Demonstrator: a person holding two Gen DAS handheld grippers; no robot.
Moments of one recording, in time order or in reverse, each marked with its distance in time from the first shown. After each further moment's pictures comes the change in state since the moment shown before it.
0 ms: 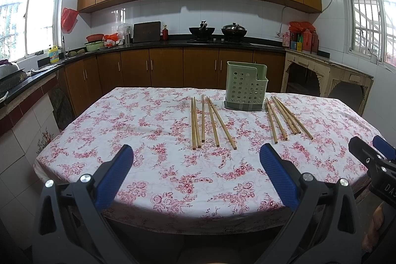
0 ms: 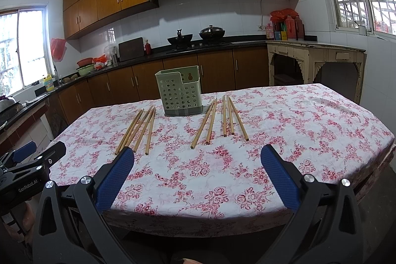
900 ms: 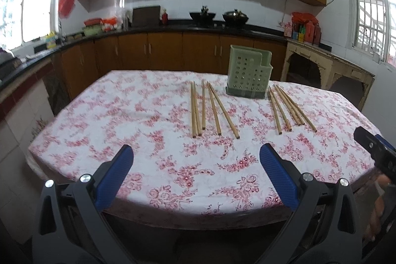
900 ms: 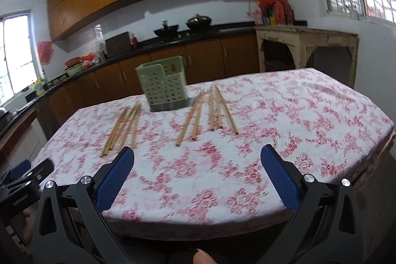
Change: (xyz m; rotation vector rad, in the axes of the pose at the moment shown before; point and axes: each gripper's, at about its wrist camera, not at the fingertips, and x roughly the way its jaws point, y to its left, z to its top) left arm 0.033 0.011 -0.004 -0.034 0.103 -0.035; right arm 0.033 -0.025 0.005 0.074 0.071 -0.060
